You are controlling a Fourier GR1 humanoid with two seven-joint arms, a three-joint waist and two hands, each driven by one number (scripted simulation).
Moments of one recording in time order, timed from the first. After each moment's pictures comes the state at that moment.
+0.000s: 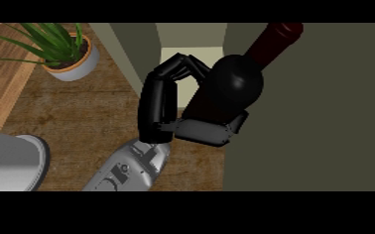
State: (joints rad) left arm -0.53 0.00 -0.50 -1.61 0.08 0.70 0.10; right arm -0.07 -0.15 -0.06 -2.41 -0.27 0.19 0.59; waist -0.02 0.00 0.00
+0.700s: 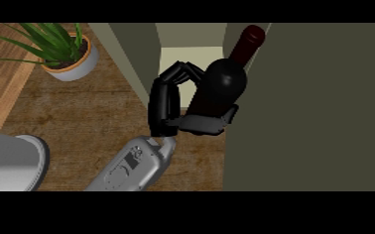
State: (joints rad) left arm -0.52 0.00 -0.52 -1.40 0.30 0.75 -0.19; right arm -0.10 -0.14 -0.05 -2.40 -0.27 0.18 0.59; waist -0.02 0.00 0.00
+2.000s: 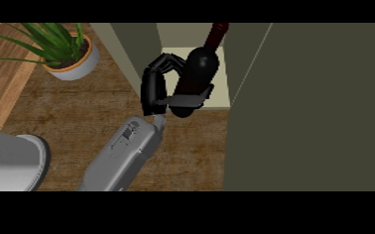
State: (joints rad) left arm -0.60 0.00 -0.36 -1.06 0.36 0.65 -0.41; right arm -0.09 -0.13 -0.06 -2.40 -0.28 0.18 0.59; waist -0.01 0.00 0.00
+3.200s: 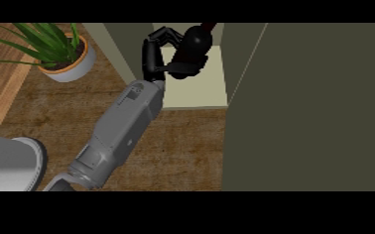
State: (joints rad) left arm -0.95 0.00 -0.18 -0.54 0.42 0.59 -0.58; right arm -0.08 -0.12 -0.04 -2.39 -0.29 0.19 0.57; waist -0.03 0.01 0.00
